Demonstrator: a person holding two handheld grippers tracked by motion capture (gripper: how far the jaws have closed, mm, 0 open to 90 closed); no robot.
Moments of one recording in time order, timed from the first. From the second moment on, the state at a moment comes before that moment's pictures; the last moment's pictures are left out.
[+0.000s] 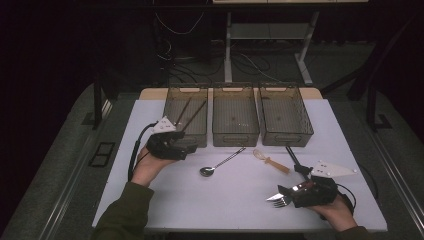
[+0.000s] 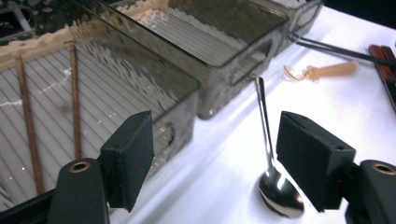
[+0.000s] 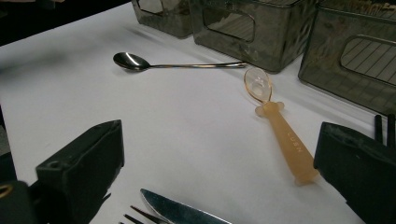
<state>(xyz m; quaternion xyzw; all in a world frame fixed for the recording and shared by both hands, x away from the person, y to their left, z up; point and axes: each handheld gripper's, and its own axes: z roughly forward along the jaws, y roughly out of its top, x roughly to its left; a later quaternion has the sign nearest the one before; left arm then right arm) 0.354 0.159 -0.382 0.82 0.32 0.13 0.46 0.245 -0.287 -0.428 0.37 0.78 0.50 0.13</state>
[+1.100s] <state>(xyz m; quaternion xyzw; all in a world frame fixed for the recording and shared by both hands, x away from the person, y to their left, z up) 0.272 0.159 -0.430 0.83 0.28 0.09 0.47 0.244 -0.288 -0.426 0.37 0.77 0.50 0.13</state>
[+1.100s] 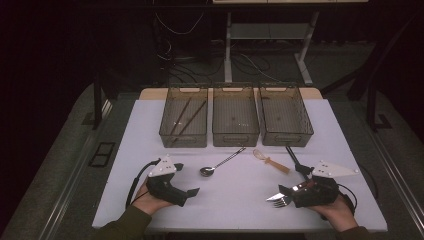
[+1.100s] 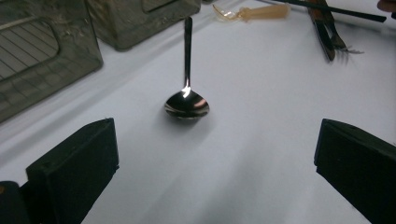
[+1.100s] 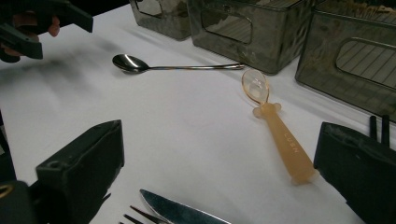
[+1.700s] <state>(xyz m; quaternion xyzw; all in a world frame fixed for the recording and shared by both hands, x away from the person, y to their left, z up) 0.272 0.157 -0.434 0.84 0.27 0.06 0.47 0.248 -0.310 -0.411 0.40 0.78 0.45 0.15</state>
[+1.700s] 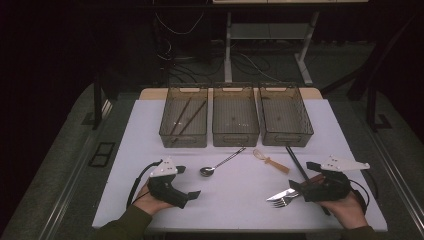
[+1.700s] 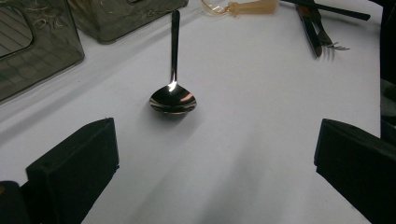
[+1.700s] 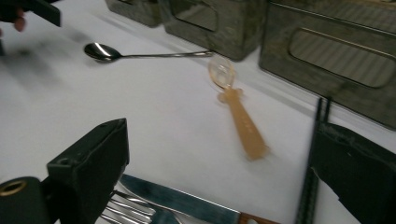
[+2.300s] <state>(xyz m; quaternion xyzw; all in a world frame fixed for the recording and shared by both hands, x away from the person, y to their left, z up) 0.272 0.156 -0.437 0.84 0.28 0.07 0.47 0.266 -0.337 -0.414 0.44 0.79 0.40 0.15</state>
